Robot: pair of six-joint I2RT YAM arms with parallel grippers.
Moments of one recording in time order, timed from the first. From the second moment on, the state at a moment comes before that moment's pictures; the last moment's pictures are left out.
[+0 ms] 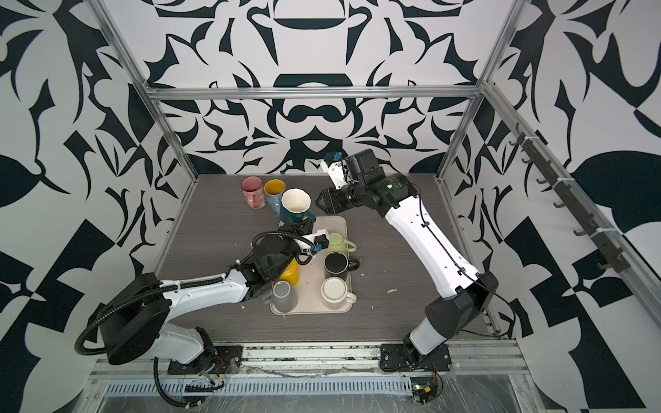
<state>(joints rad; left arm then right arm) -0.92 1.45 0.71 0.71 -0.37 1.03 0.54 1.59 1.83 -0.99 -0.37 0.14</state>
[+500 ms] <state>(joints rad) -0.92 1.46 0.72 0.72 -0.31 1.02 0.57 1.66 1.83 -1.05 -0.43 0.12</state>
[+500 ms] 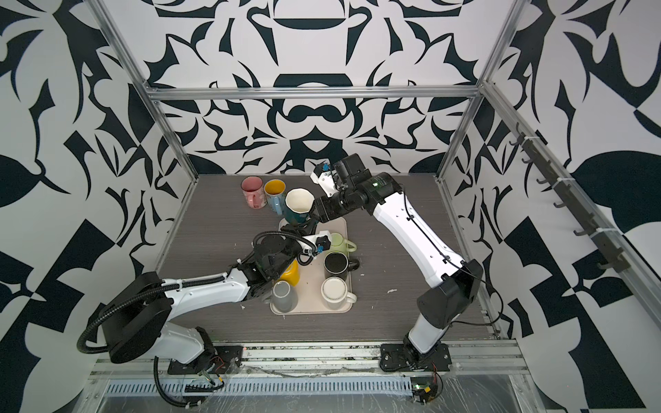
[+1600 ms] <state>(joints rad) -0.92 1.46 0.73 0.66 -0.31 0.97 0.62 1.72 1.81 -1.05 -0.30 0.09</state>
